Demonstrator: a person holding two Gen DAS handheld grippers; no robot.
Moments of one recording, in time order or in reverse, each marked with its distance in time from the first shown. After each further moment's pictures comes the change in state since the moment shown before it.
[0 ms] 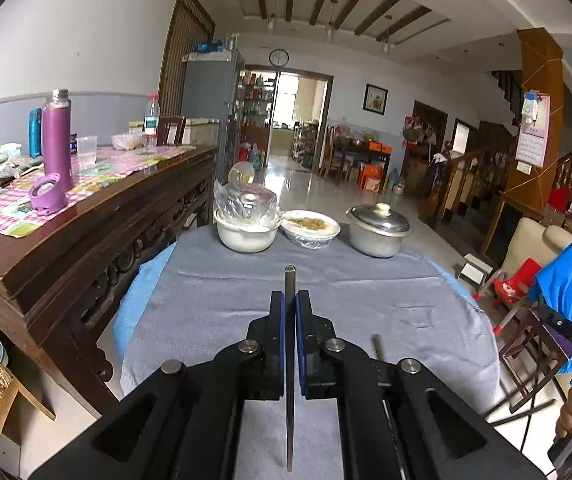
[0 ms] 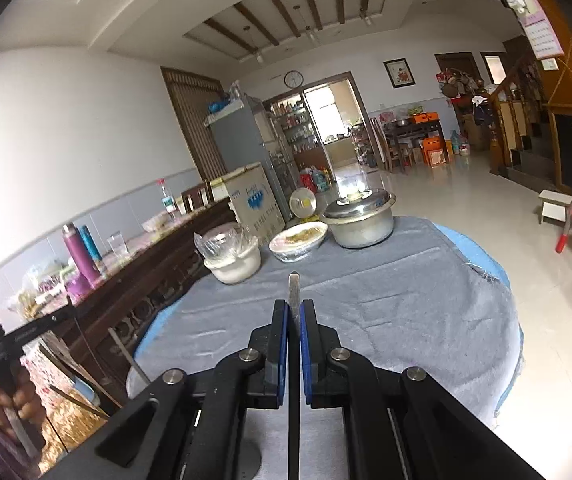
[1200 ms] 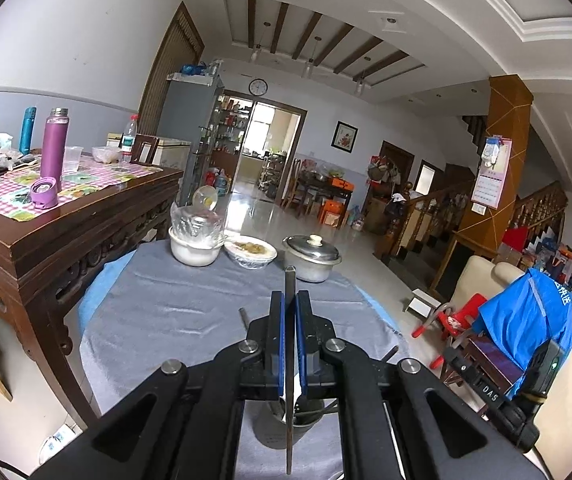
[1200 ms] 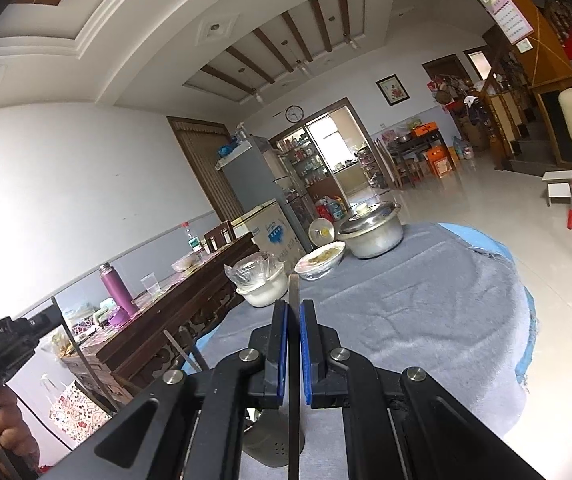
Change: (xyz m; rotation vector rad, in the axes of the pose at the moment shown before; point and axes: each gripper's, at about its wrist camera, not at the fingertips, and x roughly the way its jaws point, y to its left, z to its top) left arm -0.111 -0.066 -0.018 -0.087 -0.112 -0.151; right arm -0.067 -0.001 -0.045 0.123 -0.134 0.080
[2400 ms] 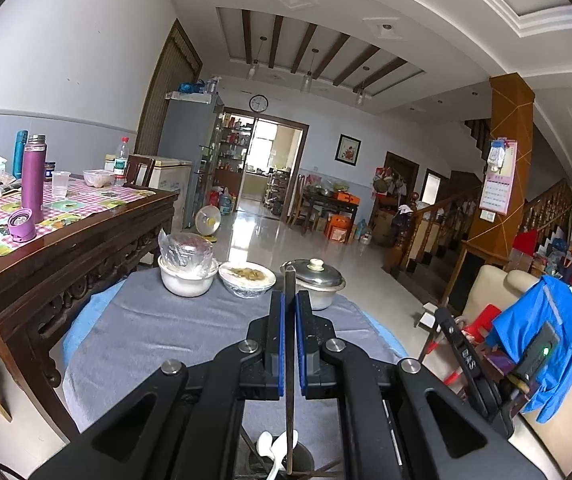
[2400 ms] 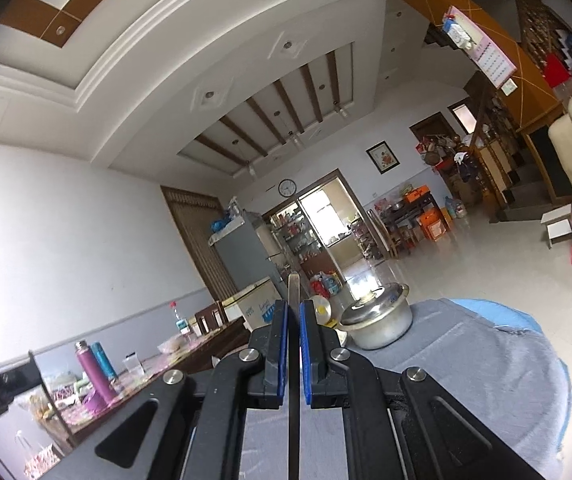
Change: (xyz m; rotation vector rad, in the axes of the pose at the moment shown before) left arm 0.057 -0.033 0.022 0.039 -0.062 0.043; right arm 0.092 0.005 0.052 0.027 -0.304 -0.022
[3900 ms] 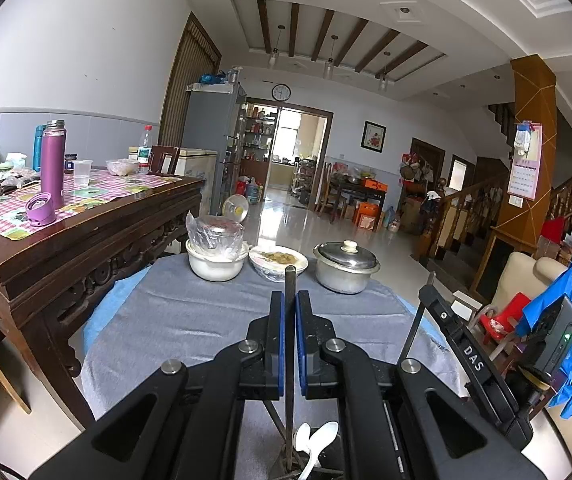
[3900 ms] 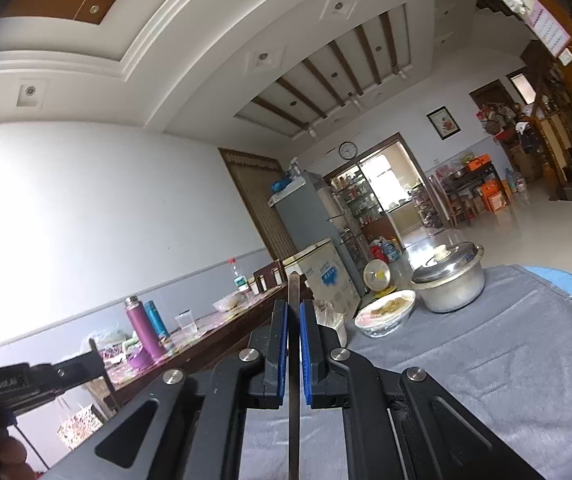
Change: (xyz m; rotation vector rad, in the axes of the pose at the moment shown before) left arm 0.019 0.013 -0.022 0.012 0.041 0.107; right arm 0.036 0.030 -0.045 -0.045 0.156 0.244
